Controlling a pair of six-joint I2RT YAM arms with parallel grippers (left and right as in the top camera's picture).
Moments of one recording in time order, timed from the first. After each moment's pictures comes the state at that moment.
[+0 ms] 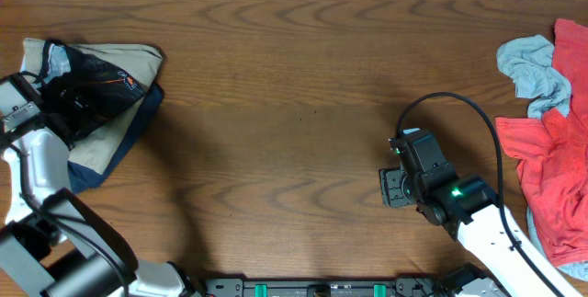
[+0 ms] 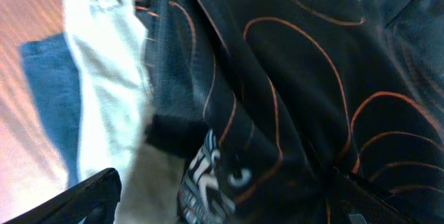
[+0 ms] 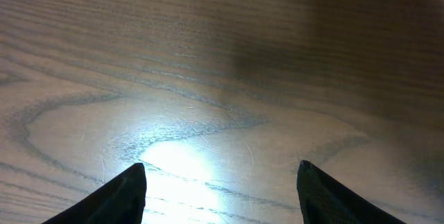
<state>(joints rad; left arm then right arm) 0.64 1.68 1.11 -0.39 -0.01 -0.27 0.46 1.09 0.67 -0.75 0.09 0.29</state>
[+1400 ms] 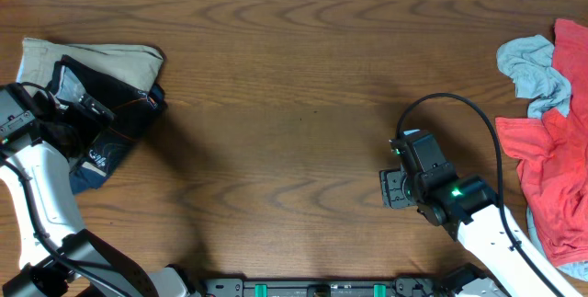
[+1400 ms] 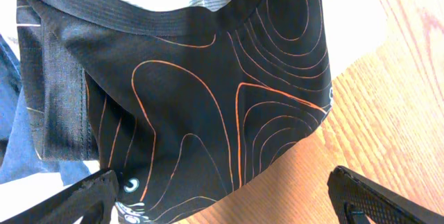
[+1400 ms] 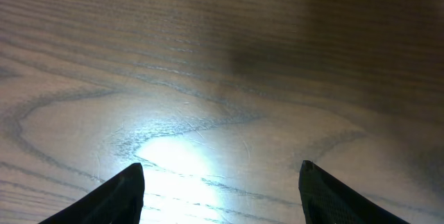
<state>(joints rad) 0.64 1.49 1.10 -0.71 0.26 -0.31 0.46 1.09 0.67 -0.77 0.10 0.29</state>
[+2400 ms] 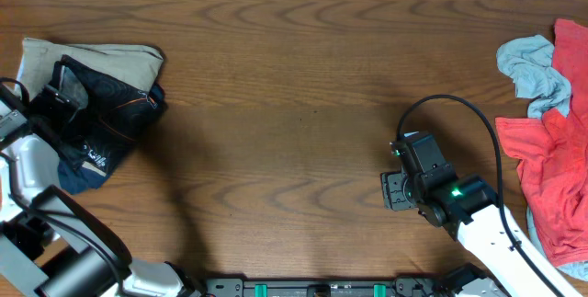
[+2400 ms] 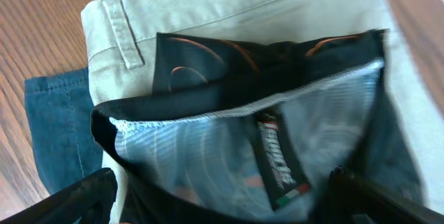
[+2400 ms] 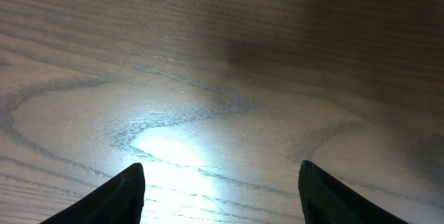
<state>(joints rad) 0.71 1.70 1.10 -0.25 0.06 -0.33 0.46 1.09 0.67 -0.79 0.10 0.29</state>
